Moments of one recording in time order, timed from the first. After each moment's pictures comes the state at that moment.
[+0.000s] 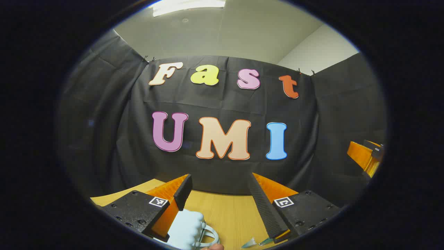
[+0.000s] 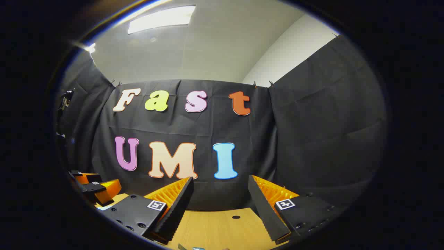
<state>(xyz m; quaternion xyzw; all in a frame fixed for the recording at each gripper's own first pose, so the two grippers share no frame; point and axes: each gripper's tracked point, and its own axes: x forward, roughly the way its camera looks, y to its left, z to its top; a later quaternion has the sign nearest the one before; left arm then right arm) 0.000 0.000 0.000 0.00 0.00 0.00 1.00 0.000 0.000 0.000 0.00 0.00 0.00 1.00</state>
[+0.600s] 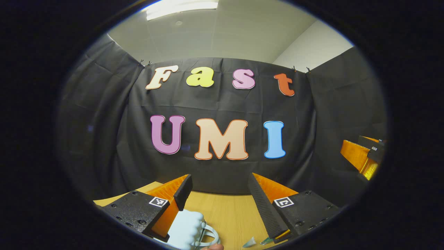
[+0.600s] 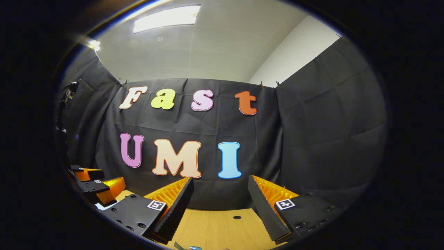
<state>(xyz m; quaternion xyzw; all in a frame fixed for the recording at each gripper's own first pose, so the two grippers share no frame) -0.006 -0.017 -0.003 0.02 -0.01 0.00 1.00 0.003 0.002 -0.008 -0.01 0.00 0.03 1.00</state>
